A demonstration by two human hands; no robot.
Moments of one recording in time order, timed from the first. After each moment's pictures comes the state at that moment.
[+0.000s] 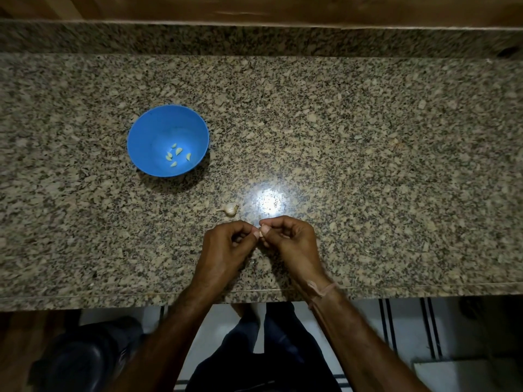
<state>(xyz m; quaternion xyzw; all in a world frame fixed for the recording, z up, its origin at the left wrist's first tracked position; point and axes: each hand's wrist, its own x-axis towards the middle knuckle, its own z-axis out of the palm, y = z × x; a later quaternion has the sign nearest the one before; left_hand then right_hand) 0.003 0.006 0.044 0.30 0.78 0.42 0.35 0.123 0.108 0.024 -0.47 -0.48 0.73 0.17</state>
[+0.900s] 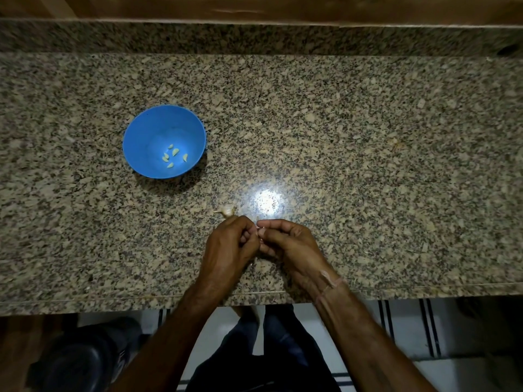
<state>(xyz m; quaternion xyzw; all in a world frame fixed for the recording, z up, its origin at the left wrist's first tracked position) 0.006 0.014 0.032 0.40 0.81 0.35 0.25 0.121 0.118 0.022 -0.47 -0.33 0.81 0.10</state>
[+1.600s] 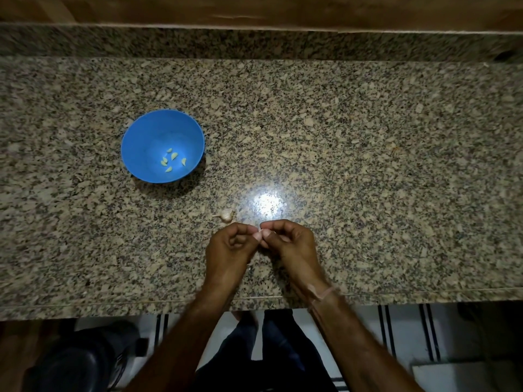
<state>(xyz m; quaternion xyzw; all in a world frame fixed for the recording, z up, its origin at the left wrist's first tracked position) 0.021 0.022 0.027 0.09 0.75 0.52 0.40 0.123 0.112 0.016 -0.47 -0.41 0.76 0.18</state>
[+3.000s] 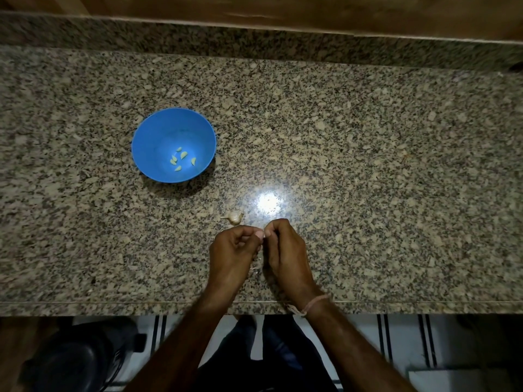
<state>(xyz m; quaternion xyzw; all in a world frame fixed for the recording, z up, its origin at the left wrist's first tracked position) 0.010 0.018 0.010 0.12 0.77 0.50 0.38 0.111 0.100 -0.003 -0.38 -0.77 0.47 0.17</state>
